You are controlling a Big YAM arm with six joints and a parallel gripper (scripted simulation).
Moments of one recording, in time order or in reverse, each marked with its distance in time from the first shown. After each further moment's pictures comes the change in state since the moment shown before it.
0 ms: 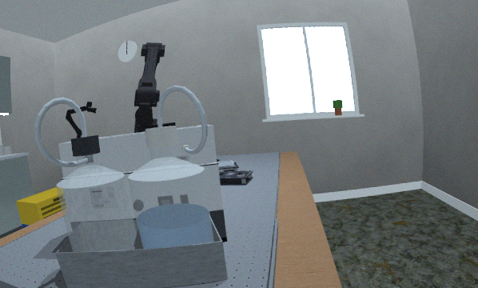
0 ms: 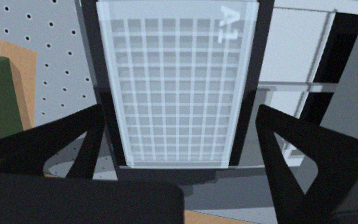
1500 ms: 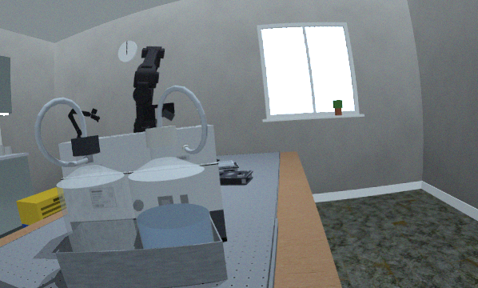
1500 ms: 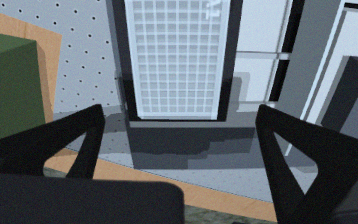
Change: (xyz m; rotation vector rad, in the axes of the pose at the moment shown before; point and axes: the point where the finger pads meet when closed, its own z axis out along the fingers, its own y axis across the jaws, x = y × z) arm 0.000 -0.001 -0.065 -0.002 0.002 0.000
